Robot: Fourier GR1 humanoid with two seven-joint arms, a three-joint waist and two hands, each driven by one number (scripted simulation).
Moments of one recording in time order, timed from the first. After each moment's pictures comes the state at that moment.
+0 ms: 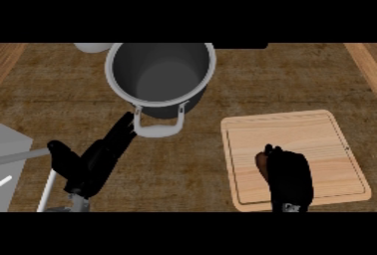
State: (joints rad) left arm 0.00 0.15 -0.19 -1.68 0.26 -0.06 0.31; right arm 0.00 -0.19 0.44 -1.72 1.40 0.34 0.67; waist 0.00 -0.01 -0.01
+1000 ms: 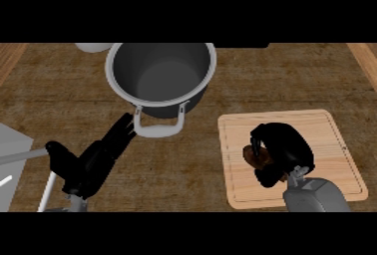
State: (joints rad) left arm 0.01 0.13 -0.15 -1.67 0.25 -0.10 0.31; right arm -0.19 -0.12 0.22 -1.67 1.02 0.53 0.39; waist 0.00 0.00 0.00
